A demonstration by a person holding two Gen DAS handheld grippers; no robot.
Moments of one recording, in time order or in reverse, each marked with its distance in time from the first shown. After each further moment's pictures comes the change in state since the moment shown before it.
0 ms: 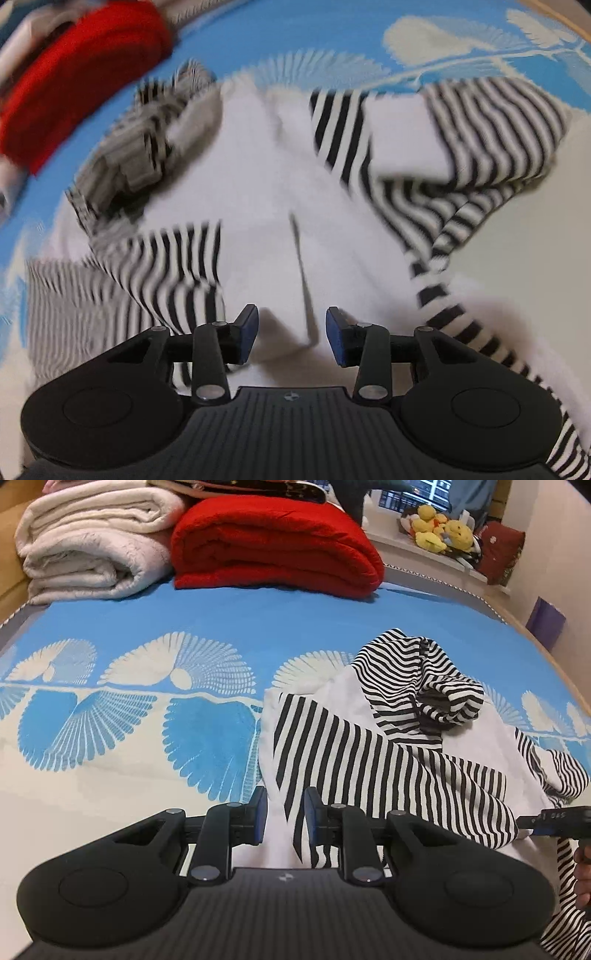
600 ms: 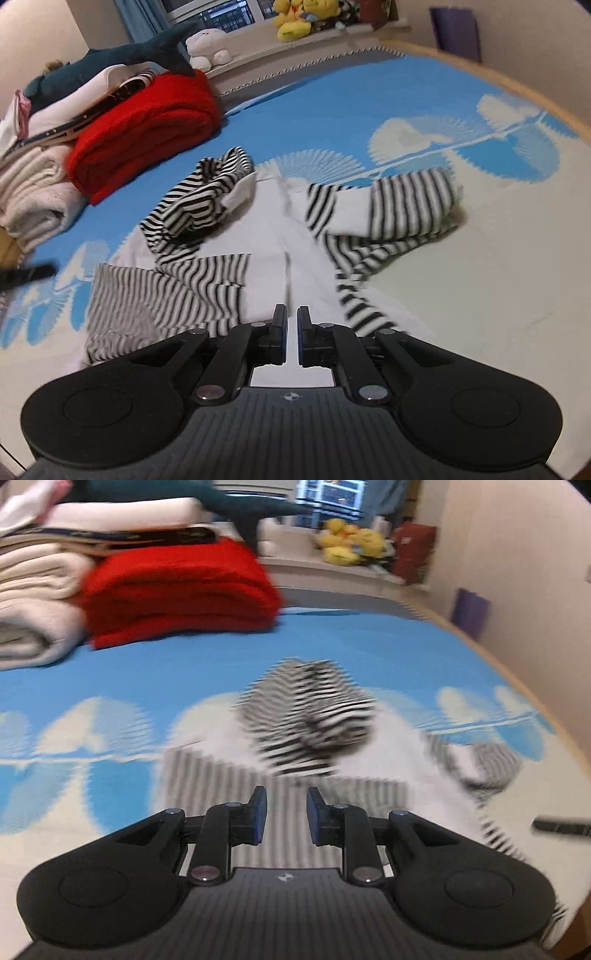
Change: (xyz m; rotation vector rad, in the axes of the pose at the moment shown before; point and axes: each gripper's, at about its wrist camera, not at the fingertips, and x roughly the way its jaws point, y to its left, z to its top) left arm -0.048 -0.089 0.000 0.149 -0.094 -0.137; right arm -0.160 -0.050 -0.056 -0.015 -0.246 0.151
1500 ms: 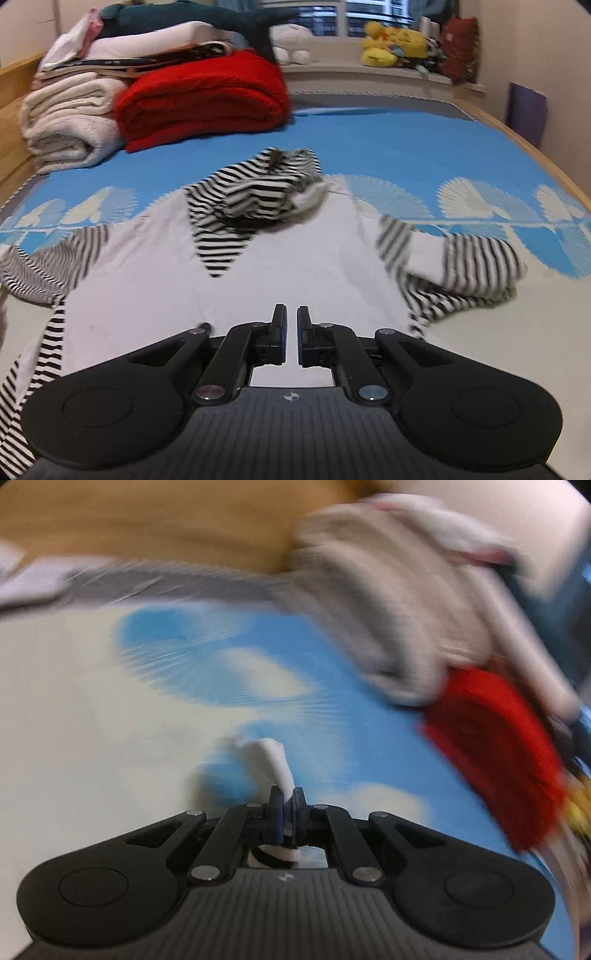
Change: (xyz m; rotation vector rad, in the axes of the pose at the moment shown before) left arm -0.004 0.357 -0.057 -0.853 -0.284 0.409; right arm 0.016 0.087 -0.027 -0.323 -0.055 -0.100
